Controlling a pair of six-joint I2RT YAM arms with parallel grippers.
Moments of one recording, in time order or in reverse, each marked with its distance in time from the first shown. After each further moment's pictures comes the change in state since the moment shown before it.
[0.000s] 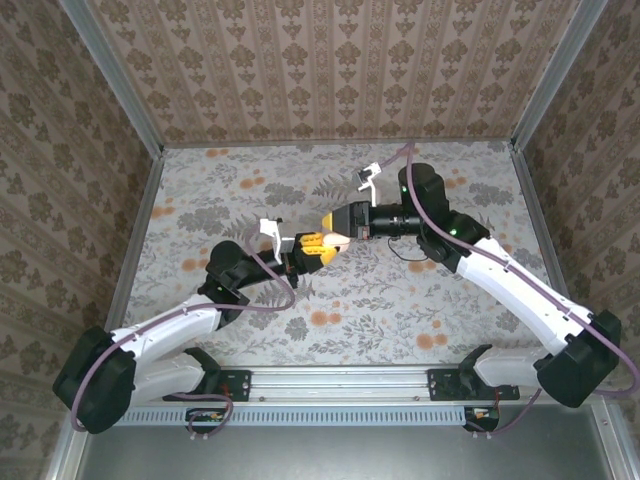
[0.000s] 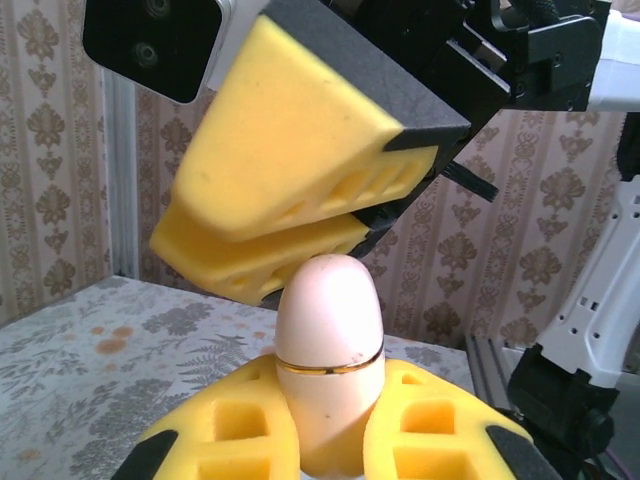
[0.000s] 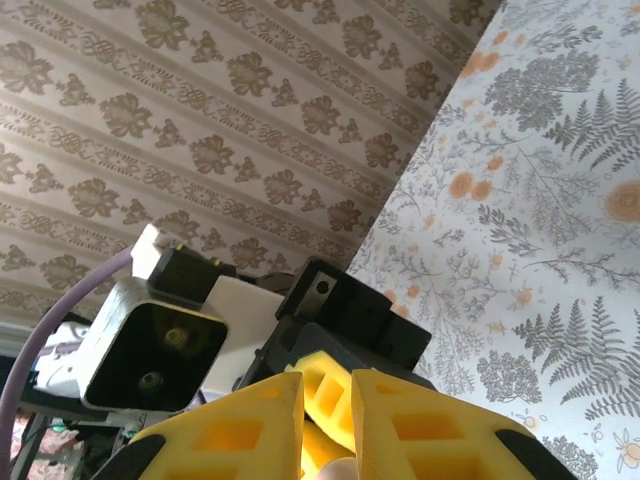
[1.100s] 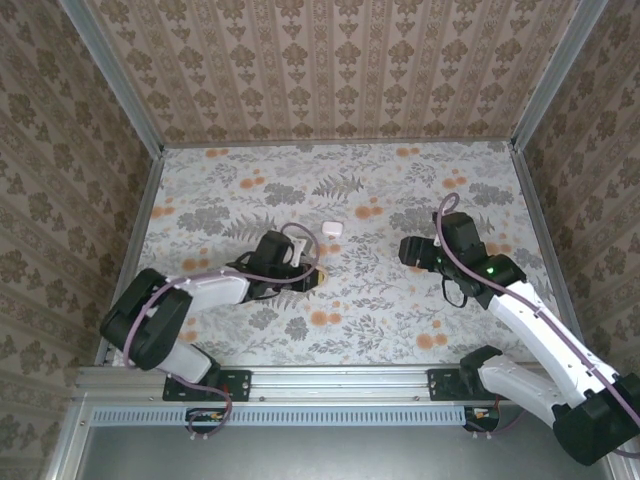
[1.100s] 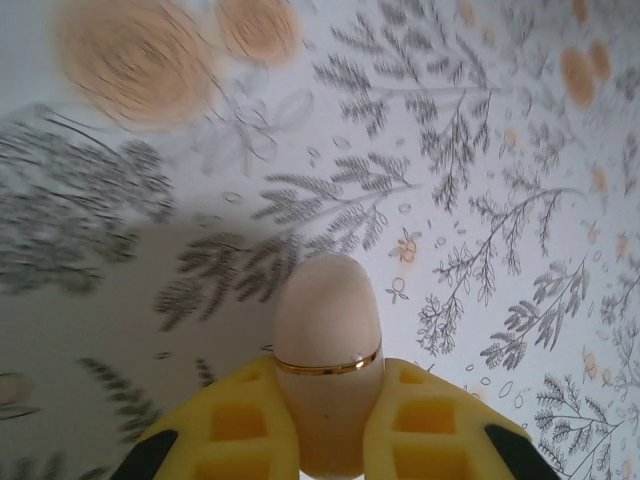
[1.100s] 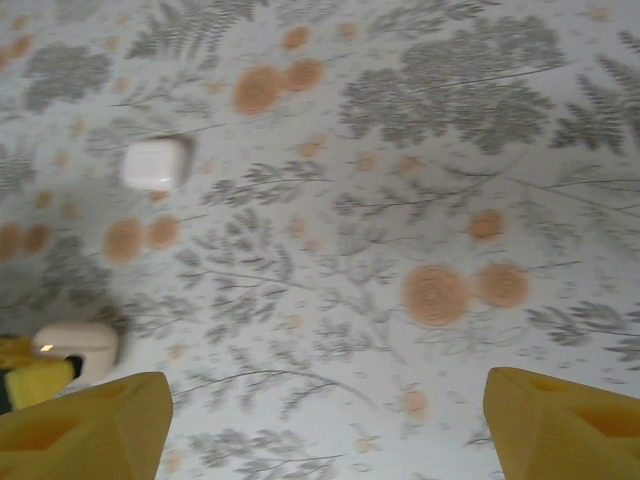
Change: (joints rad) left arm 0.034 0.426 0.143 -0.803 -0.299 -0.189; right arm -0.228 -0.312 -0.381 -0.424 0.813 -0.264
